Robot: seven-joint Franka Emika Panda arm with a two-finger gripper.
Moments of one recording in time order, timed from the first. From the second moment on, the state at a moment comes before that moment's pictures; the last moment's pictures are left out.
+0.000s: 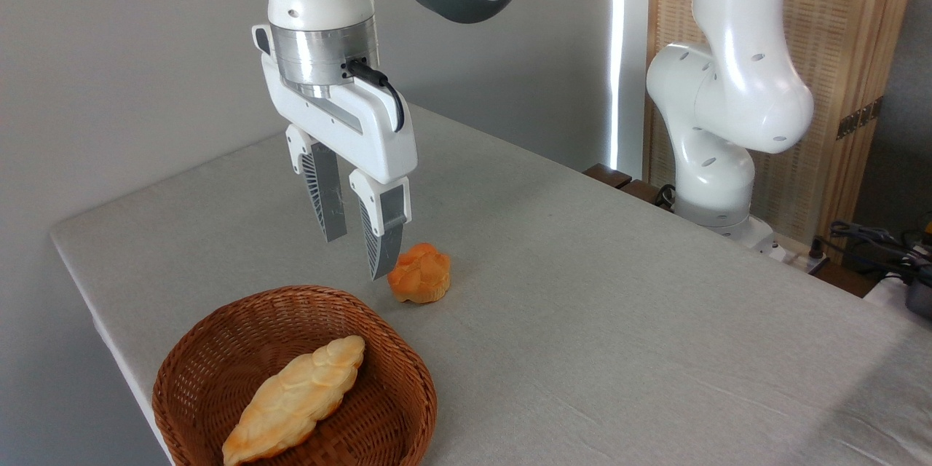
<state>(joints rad) -0.18 -0.03 0.11 -1.82 -0.07 1.87 0.71</state>
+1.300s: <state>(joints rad) -0.18 -0.03 0.11 -1.82 -0.07 1.86 0.71</state>
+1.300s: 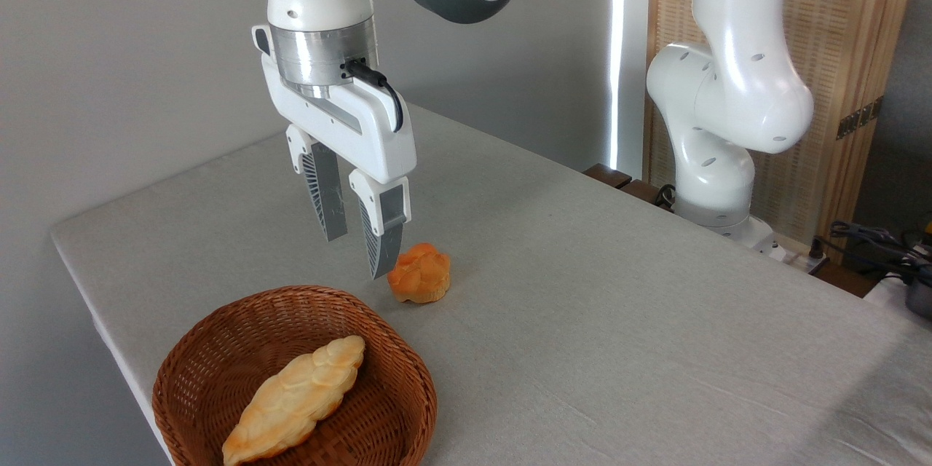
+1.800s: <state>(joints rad) -0.19 -0.03 0.11 -1.82 -0.07 1.86 0.71</state>
